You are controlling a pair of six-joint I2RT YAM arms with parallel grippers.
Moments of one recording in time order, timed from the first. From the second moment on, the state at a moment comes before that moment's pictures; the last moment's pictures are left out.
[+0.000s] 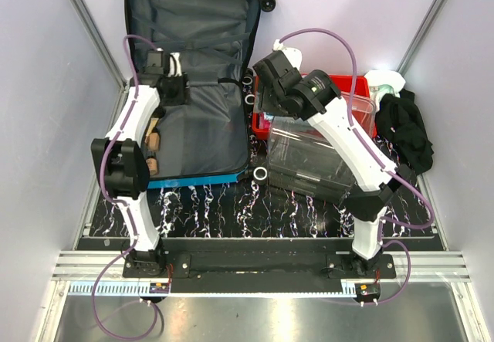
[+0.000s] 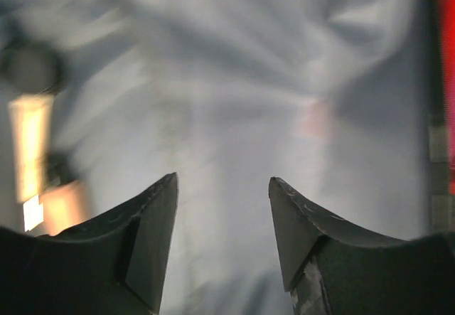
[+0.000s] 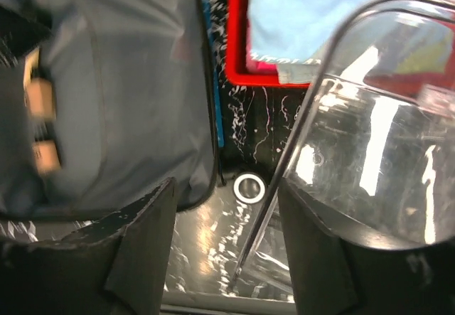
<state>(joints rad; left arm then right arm) -0.09 1.96 1.86 -0.74 0.11 -0.14 0.79 1.91 2.39 -1.30 0.45 0.71</state>
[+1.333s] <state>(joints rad) -0.18 1.26 1.32 -0.82 0.17 0.18 0.89 1.20 1.54 -1.08 -0.11 0.30</state>
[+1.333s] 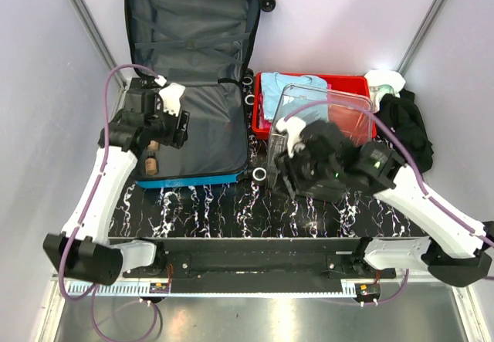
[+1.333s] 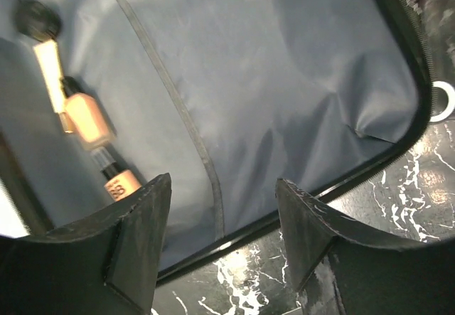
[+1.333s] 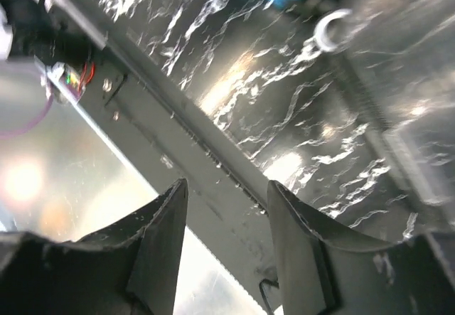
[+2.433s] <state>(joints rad) -0.19 1.01 1.20 -0.84 0.23 0.21 1.37 1.84 1.13 -1.25 1.20 0.45</state>
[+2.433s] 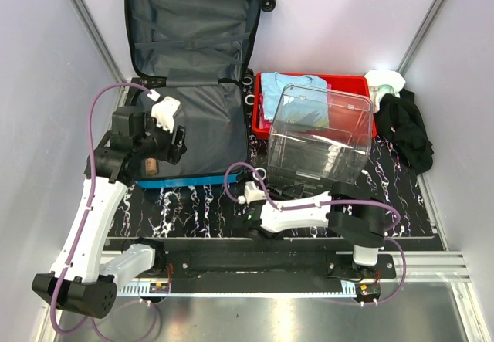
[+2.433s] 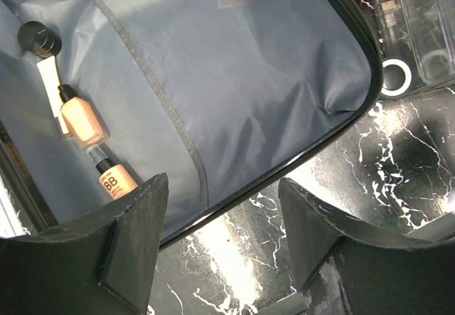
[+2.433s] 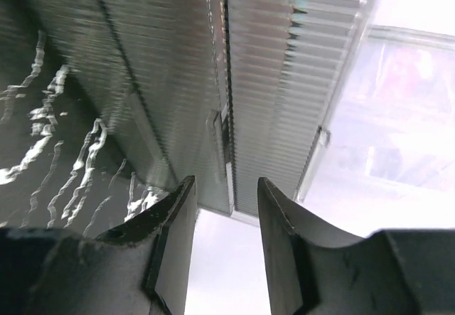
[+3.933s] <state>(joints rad) -0.19 1.02 1.20 -0.84 0.24 0.21 1.38 1.90 1.23 -1.21 1.07 0.25</state>
